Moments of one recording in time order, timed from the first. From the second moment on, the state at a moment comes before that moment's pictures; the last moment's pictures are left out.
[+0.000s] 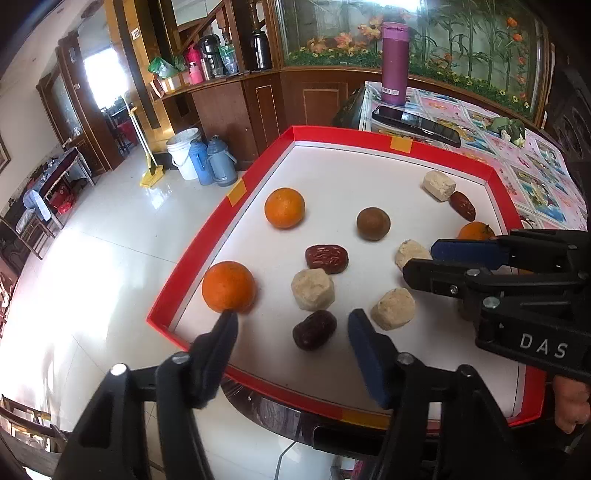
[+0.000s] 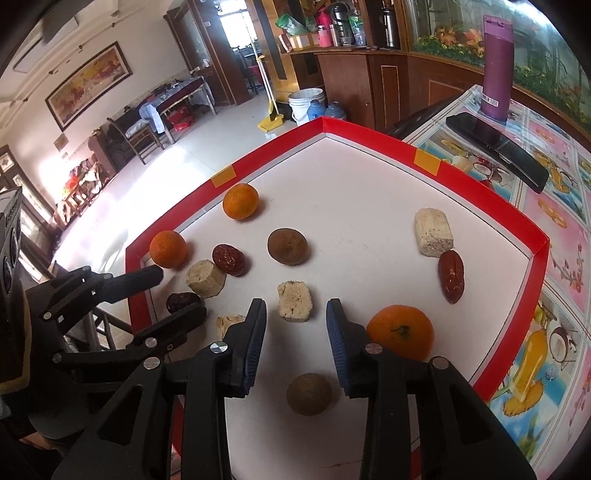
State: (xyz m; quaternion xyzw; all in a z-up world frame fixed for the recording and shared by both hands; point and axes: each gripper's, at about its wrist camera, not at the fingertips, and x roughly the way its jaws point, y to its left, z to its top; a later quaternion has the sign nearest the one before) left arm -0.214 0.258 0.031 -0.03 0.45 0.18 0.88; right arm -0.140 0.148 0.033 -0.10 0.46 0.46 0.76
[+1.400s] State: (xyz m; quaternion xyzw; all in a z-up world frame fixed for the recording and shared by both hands) left arm -0.048 0.242 0.107 -0.02 0.41 0.30 0.86; right arm -0.014 -0.028 0.063 0.19 0.33 0.35 0.86
